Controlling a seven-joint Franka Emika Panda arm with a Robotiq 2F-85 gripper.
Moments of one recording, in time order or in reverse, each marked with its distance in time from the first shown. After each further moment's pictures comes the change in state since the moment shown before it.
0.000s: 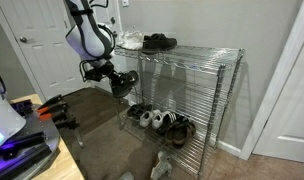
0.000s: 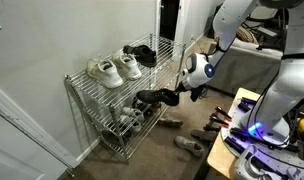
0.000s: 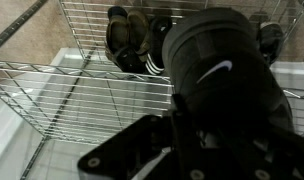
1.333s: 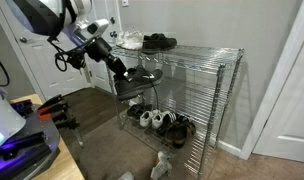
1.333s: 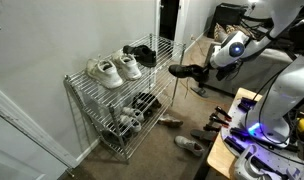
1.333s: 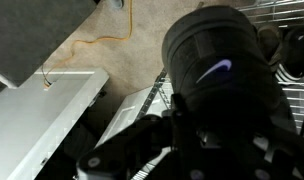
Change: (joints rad) arm -0.034 -0.557 -0.414 -0.383 0.362 -0.020 -0.484
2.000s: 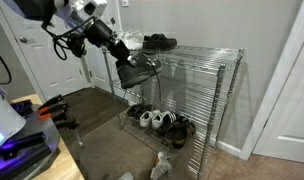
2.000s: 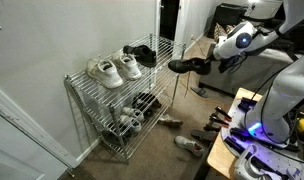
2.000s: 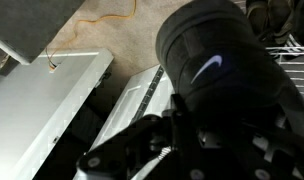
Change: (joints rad) arm -0.069 -0.144 0.009 -0.003 0.015 0.064 -0.080
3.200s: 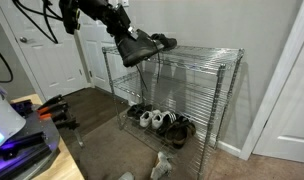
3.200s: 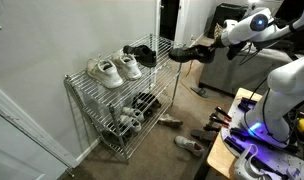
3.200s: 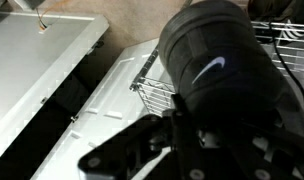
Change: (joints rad) arm -0.283 -0.215 0.166 0.000 0.178 0.235 -0.394
